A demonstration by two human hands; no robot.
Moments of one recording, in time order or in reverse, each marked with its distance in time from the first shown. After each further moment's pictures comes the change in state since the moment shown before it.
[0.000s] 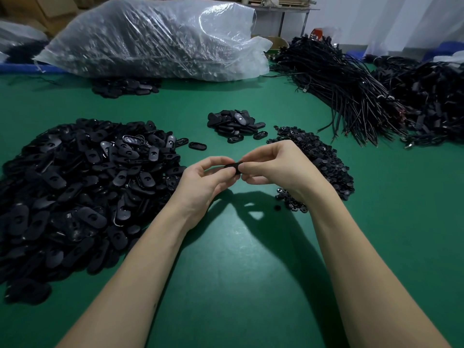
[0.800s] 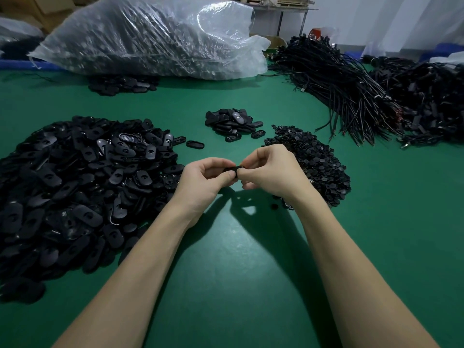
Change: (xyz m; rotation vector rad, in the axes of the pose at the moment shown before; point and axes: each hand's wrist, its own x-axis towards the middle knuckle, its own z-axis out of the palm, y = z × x) left_hand 0.002 -0.008 -0.001 0.296 0.043 0.089; right_hand 0.002 0.011 0.012 -0.205 0.131 -0.020
